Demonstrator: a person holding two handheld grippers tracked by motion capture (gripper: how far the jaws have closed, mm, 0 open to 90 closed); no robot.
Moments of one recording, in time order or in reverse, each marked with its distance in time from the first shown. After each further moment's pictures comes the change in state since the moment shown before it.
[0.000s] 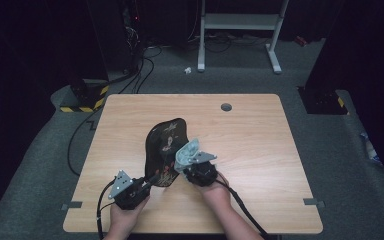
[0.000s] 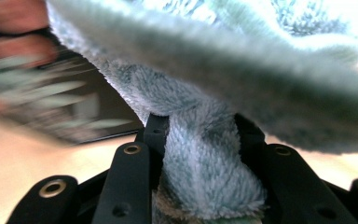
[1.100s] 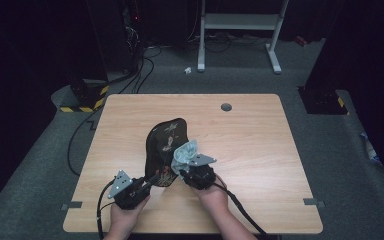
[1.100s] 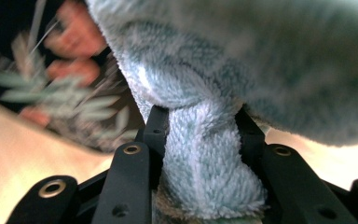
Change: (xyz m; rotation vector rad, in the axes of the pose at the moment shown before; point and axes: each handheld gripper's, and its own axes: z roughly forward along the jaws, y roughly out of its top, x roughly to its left) left arm 0.002 -0.001 0.000 -0.008 -0.016 -0.016; right arm 0.017 0.003 -0.012 -0.050 0.022 0.015
